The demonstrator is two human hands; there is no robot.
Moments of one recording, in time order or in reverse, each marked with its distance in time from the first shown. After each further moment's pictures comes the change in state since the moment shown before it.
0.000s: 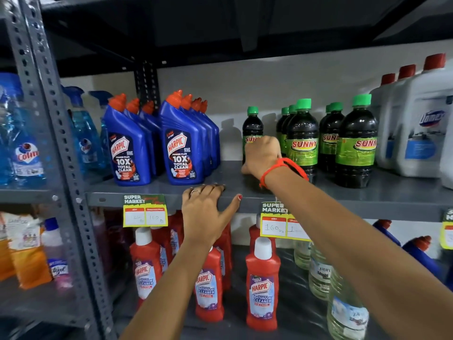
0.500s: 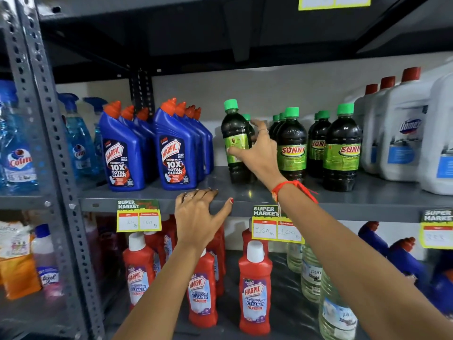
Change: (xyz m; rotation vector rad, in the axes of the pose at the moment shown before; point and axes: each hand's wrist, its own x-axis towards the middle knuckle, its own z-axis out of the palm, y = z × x) left_hand 0.000 0.001 0.001 -0.012 0.054 -0.009; right_hand -0.020 0.019 -0.001 1.161 0.358 0.073
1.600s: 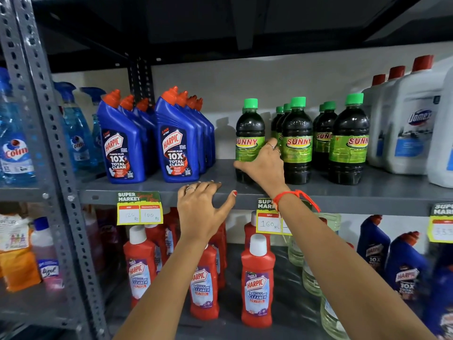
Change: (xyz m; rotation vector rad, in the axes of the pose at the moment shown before) left_hand 0.000 -0.003 0.006 -0.038 0.027 0.002; right_hand -0.020 0.031 0.017 -0.318 0.015 0.152
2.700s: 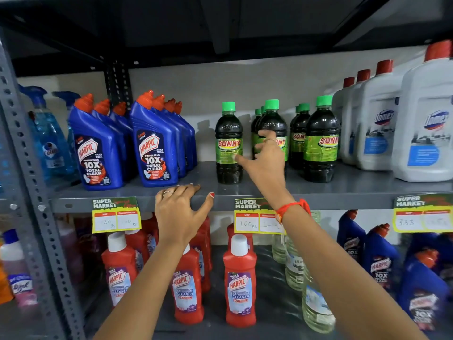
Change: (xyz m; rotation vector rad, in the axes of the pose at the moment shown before) left_hand 0.000 0.004 -0.005 0.035 -0.041 0.001; right_hand -0.006 0.015 -0.046 0.122 0.126 -0.068
